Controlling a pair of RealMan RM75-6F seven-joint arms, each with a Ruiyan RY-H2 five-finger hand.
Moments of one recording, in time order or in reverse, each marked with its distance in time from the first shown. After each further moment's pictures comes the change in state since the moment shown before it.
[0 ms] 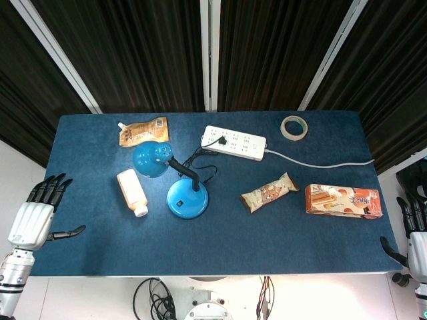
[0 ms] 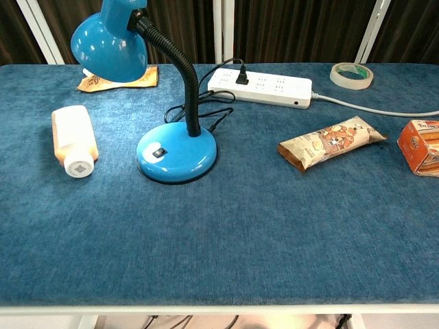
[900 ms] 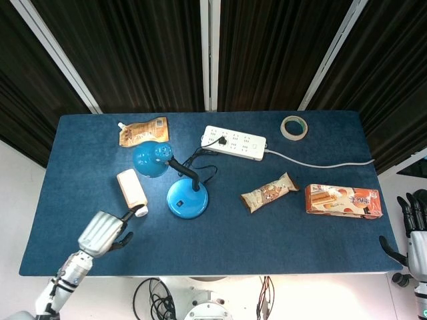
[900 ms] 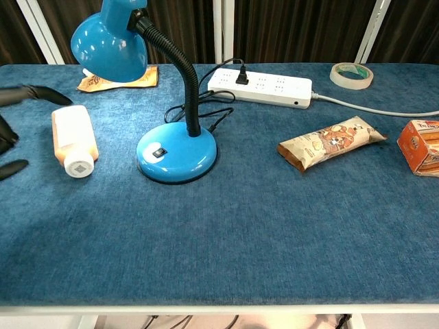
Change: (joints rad) left arm -0.130 -0.222 0.035 -0.021 0.143 -0.247 0.083; right arm -0.001 -0.004 0.004 0.002 0.011 -0.009 0.013
